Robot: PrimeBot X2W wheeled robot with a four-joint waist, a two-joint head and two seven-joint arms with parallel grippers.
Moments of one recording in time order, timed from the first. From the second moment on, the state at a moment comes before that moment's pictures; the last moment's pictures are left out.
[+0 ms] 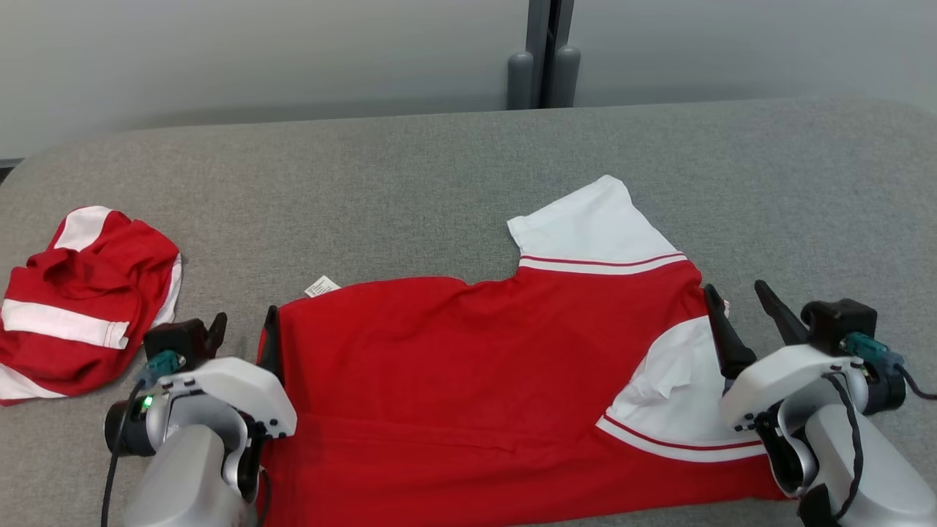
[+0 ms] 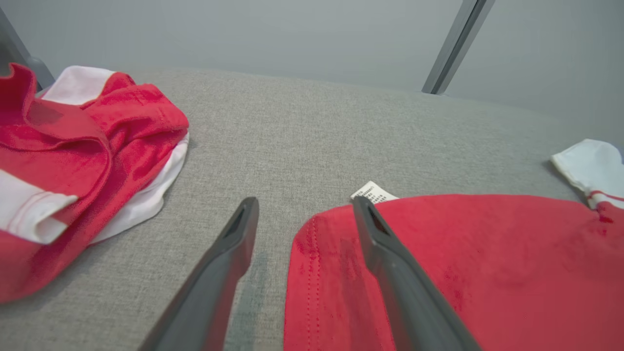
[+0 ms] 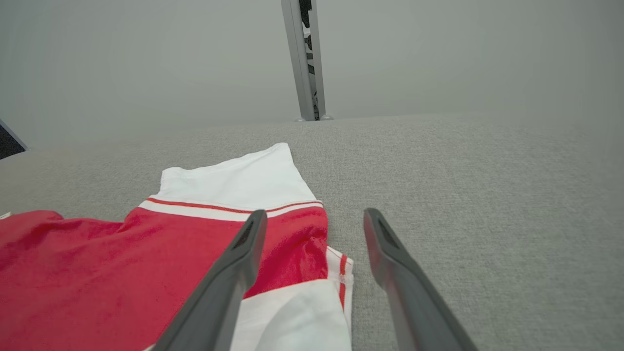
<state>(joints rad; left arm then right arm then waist) -0.48 0.07 -0.08 0.91 -0.30 -0.01 -0.22 -0.46 -0.18 0.28 0.75 0.42 0.13 -0.26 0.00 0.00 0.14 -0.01</state>
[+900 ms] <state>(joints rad) -0.73 0.05 -0.20 1.21 -0.27 -0.06 -0.22 -0.81 -0.23 0.53 0.90 0.52 0.13 -0.22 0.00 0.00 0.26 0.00</state>
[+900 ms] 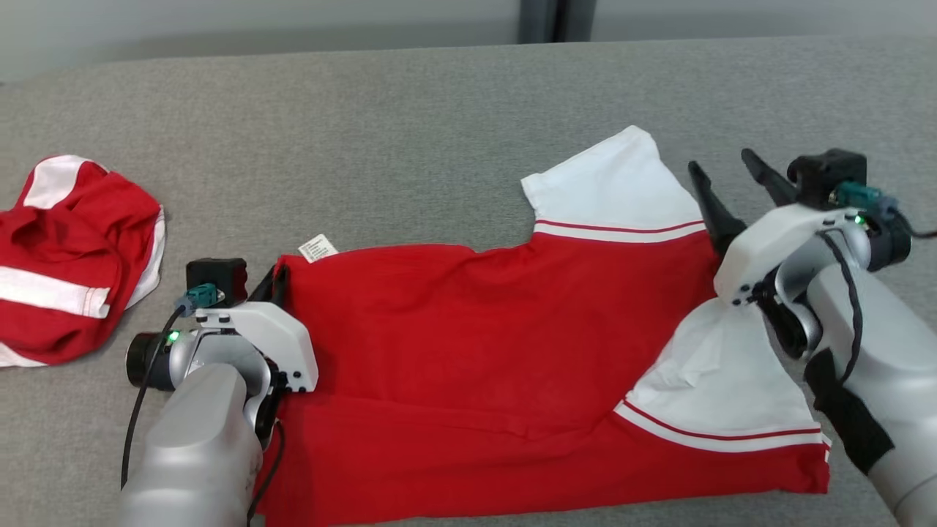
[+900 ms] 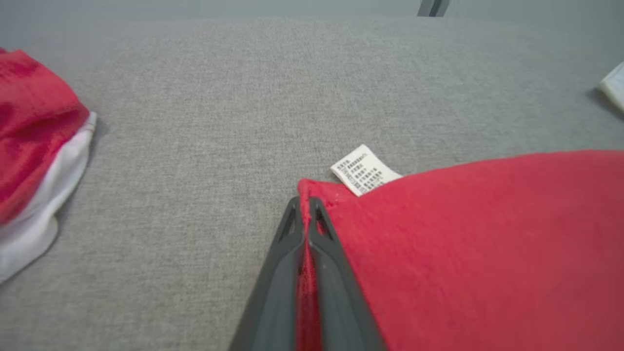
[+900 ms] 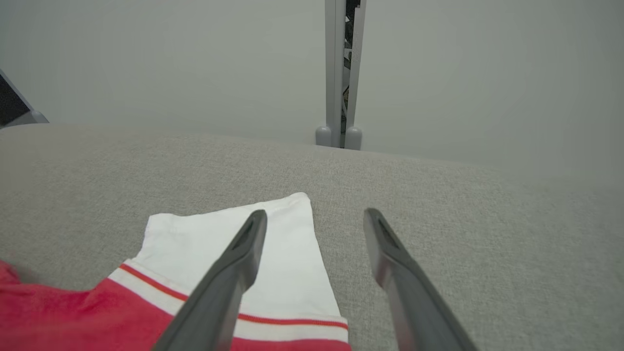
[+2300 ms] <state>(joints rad) -0.73 0.06 -0.38 0.85 -0.46 0.04 -0.26 -1.15 -0.28 0.46 1.28 0.47 0.13 -0.25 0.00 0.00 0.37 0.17</state>
